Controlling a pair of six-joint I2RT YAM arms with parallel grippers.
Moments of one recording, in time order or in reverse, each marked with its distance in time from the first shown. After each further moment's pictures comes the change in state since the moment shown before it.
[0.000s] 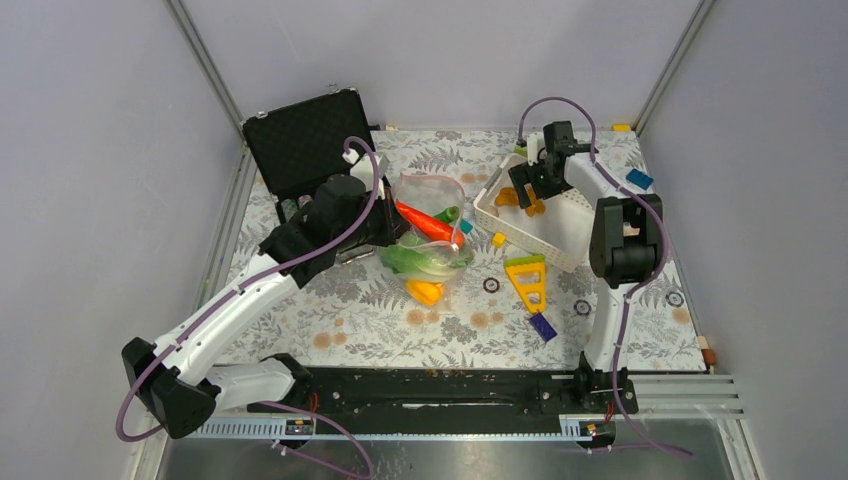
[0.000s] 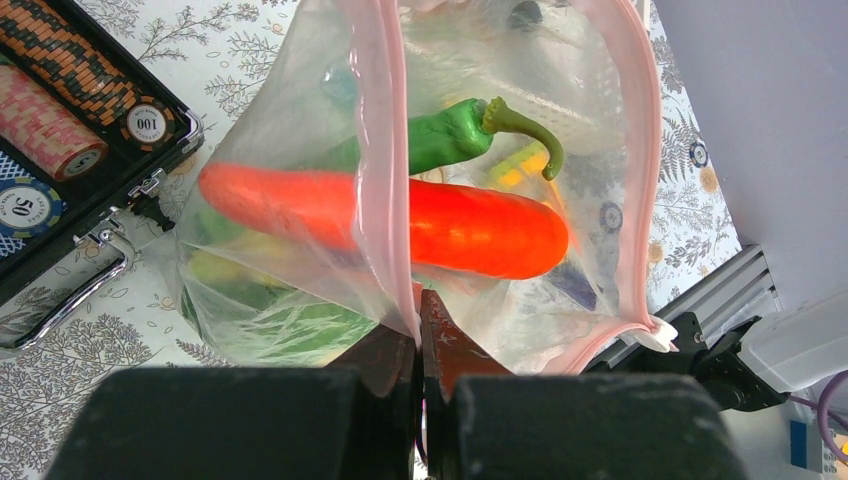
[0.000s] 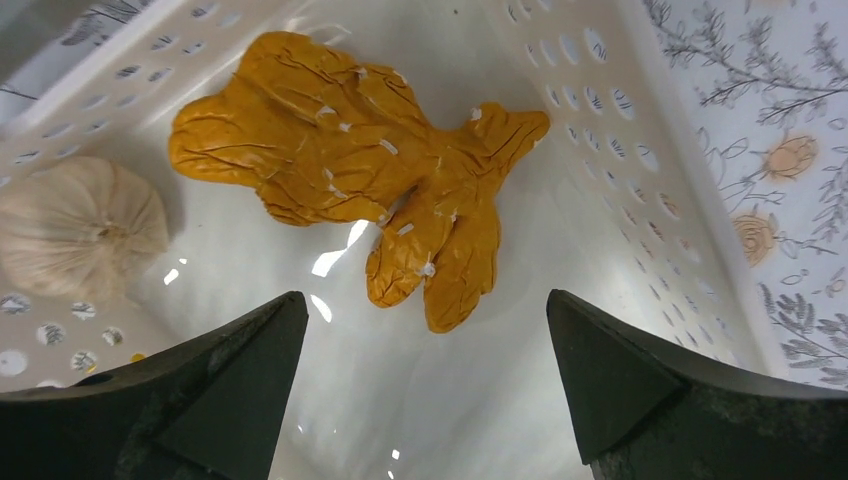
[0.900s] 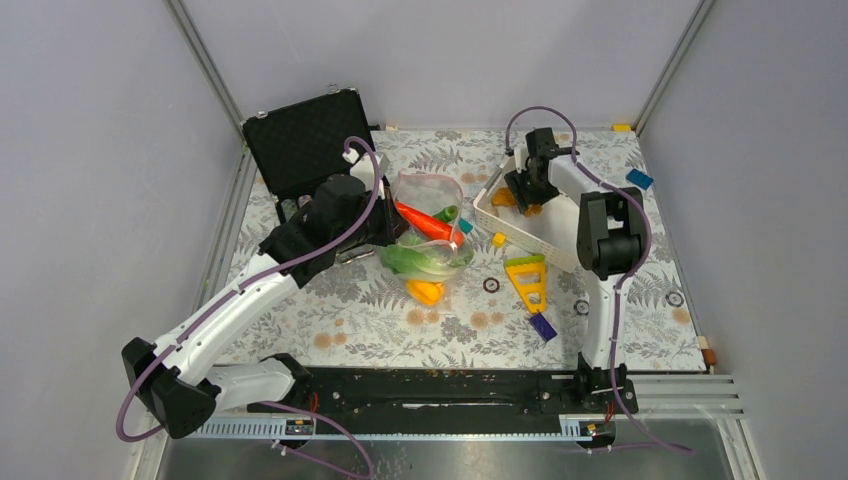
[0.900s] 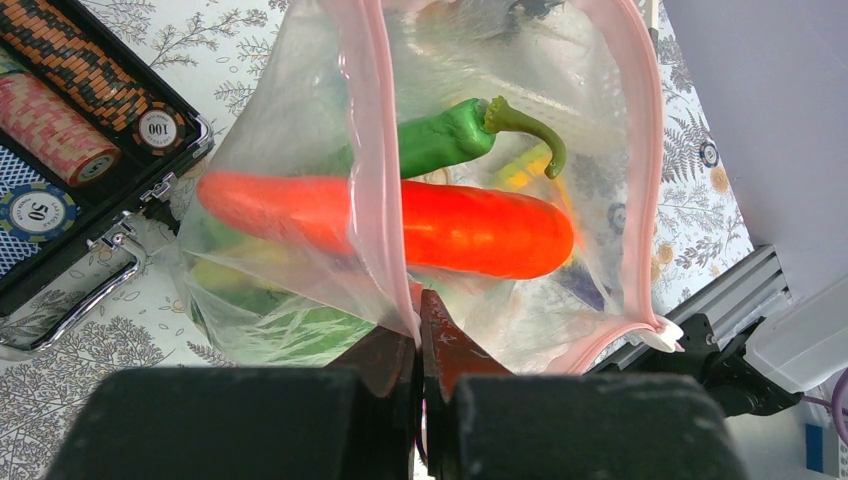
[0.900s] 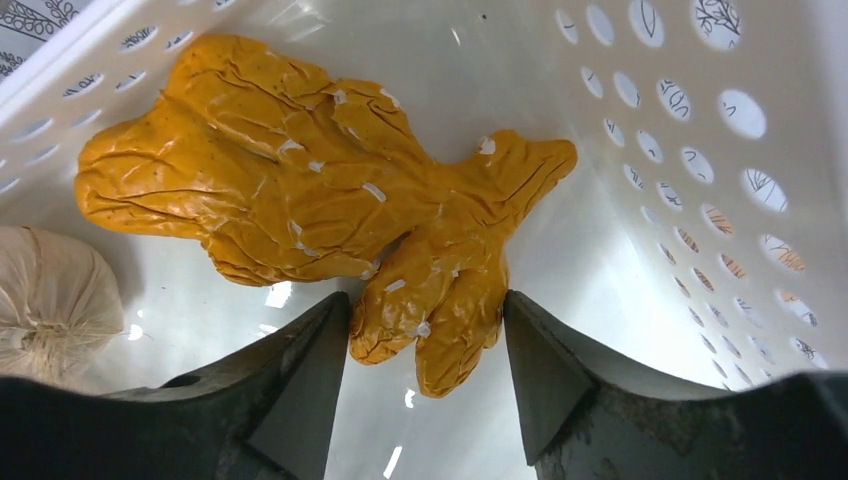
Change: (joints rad) left arm 0.006 0.000 0.000 0.000 -0.010 0.019; right arm 0.053 0.116 0.040 0.003 0.119 0.030
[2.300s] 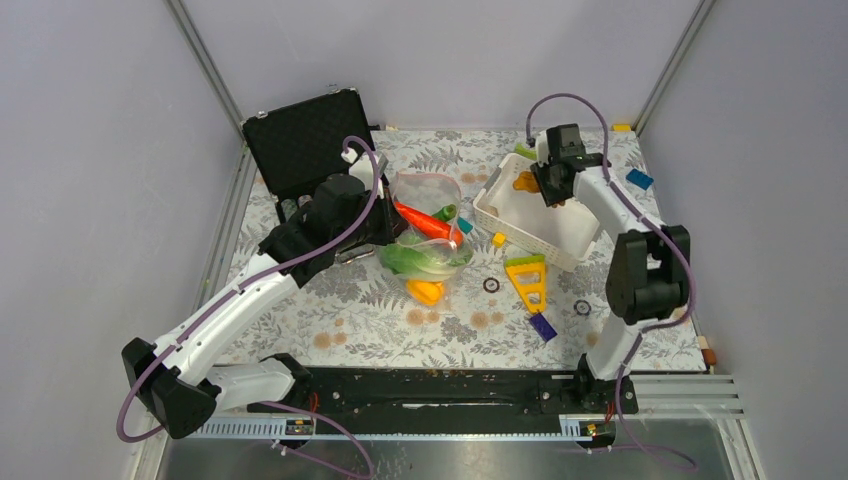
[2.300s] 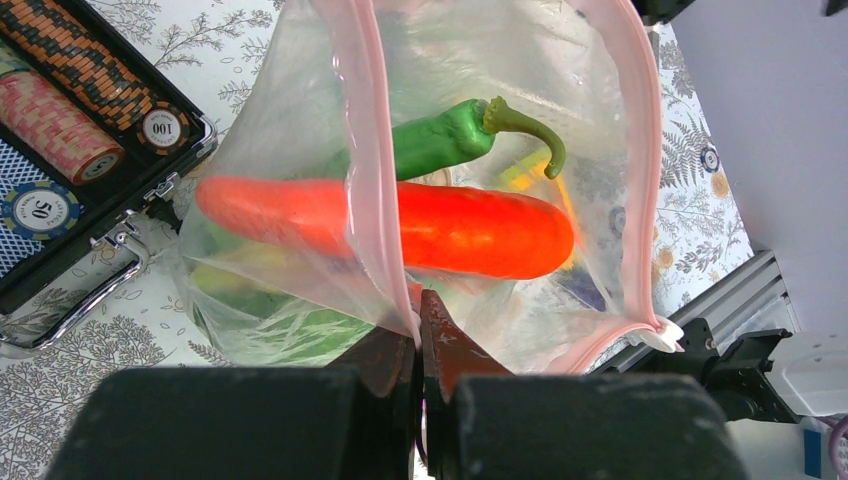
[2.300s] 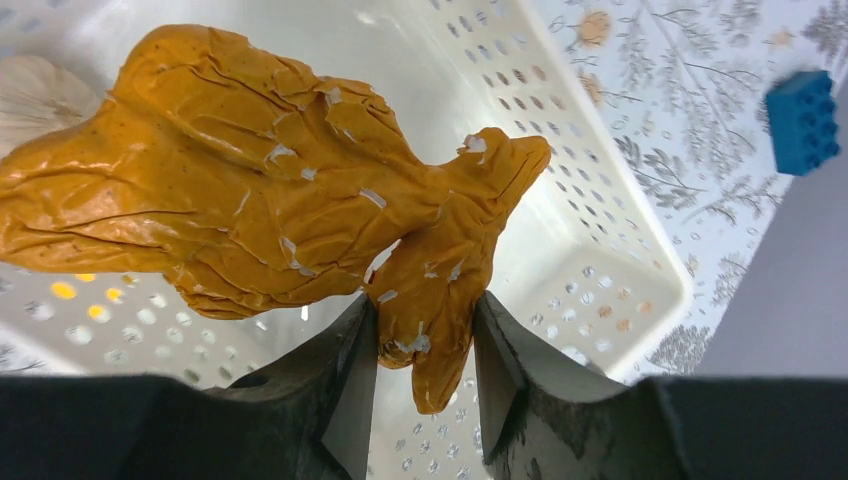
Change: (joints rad) left arm 0.005 0.000 0.000 0.000 -0.003 -0.005; right arm 0.000 -0.369 -0.242 0.021 0.156 -0.018
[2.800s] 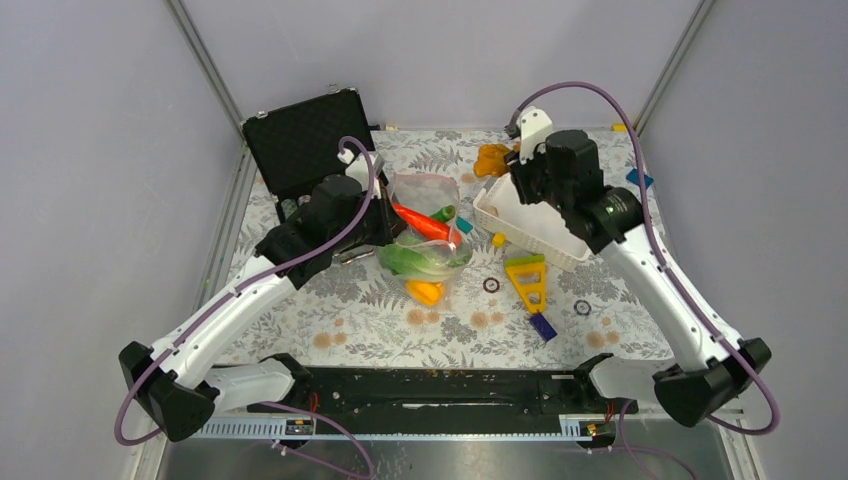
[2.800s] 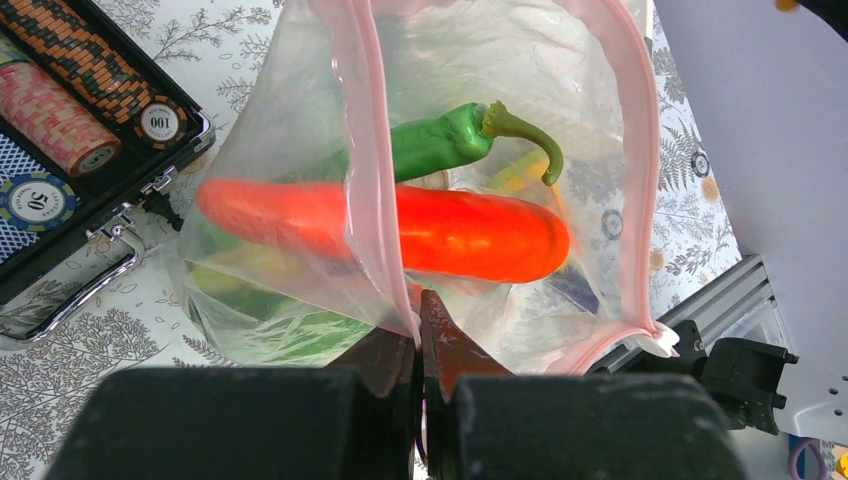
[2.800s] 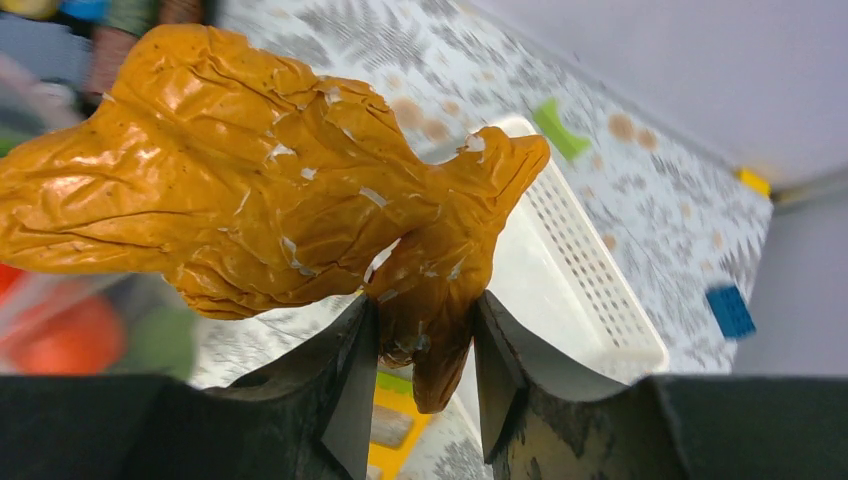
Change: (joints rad) left arm 0.000 -0.012 -0.002 -0.010 0.000 -0.019; right arm 0.286 -0.535 -0.042 0.006 -0.016 0.106
